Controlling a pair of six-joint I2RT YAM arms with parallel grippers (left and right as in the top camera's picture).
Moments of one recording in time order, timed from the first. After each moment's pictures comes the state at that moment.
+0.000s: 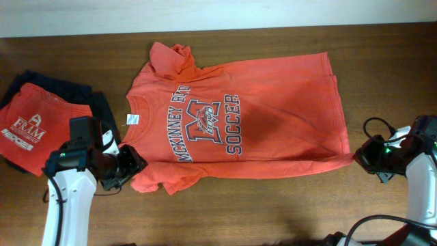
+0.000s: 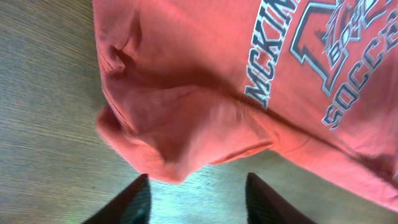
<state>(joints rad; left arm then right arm) 0.17 1.26 0.93 -1.06 0.32 -0.38 -0.61 1.37 0.95 -0.96 -0.38 0.34</state>
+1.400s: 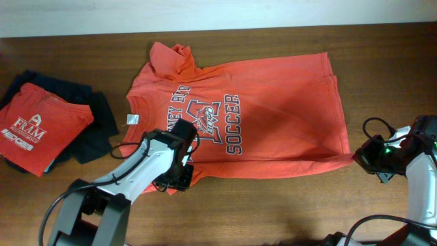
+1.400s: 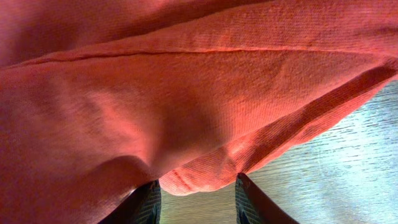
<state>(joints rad) -0.45 1.67 0.93 -0.96 0.00 -0.21 -0.61 1.37 0.95 -0.97 -0.38 0.33</state>
